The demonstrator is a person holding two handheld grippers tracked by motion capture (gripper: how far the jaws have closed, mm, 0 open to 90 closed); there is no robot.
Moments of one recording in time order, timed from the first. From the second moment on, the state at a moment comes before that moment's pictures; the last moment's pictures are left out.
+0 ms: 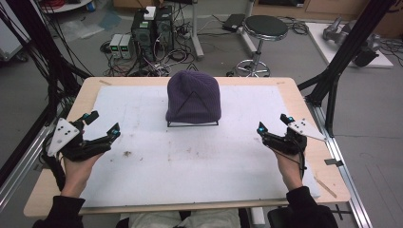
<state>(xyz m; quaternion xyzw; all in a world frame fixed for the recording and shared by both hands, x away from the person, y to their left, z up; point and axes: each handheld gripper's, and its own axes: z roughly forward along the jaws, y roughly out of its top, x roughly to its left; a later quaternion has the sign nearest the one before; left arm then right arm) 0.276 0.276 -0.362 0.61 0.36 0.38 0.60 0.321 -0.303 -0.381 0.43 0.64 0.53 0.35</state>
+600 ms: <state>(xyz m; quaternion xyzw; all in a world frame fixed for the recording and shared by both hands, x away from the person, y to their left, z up) 0.261 0.292 -0.398 0.60 0.38 0.37 0.60 0.315 -0.314 -0.412 0.46 0.64 0.52 0.34</state>
